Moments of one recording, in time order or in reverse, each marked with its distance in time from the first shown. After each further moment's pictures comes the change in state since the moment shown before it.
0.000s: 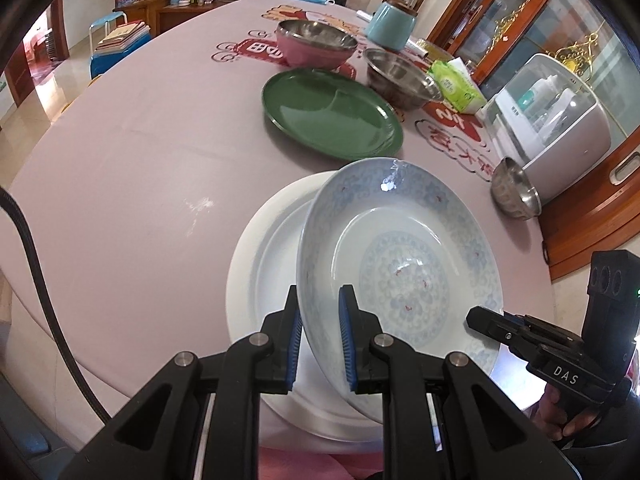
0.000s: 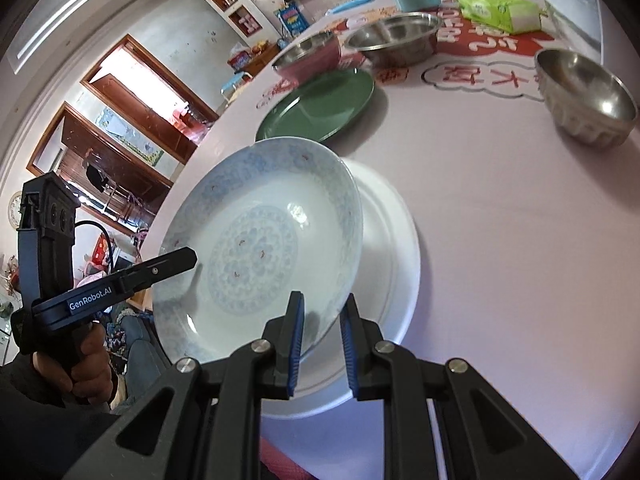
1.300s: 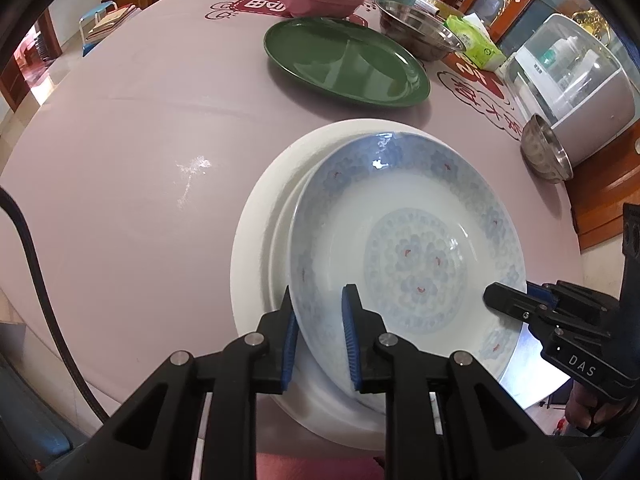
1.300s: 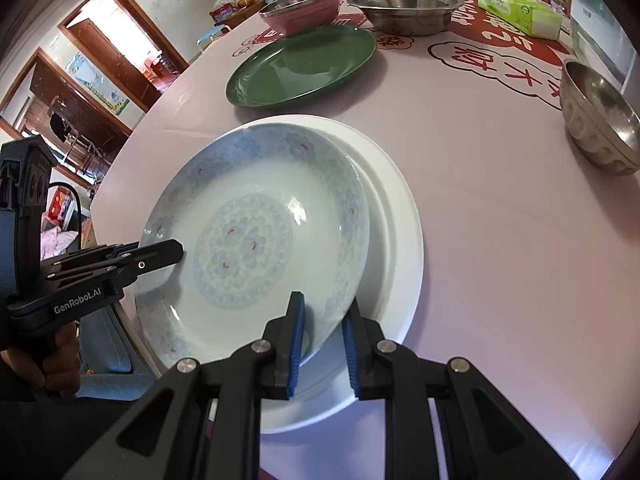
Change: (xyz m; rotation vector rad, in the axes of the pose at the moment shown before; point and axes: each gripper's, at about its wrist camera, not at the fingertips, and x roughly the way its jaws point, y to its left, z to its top) left arm 0.043 0.006 -0.006 0.048 0.129 0.056; right arm 0.027 0.018 0.005 -0.121 0.139 -0.200
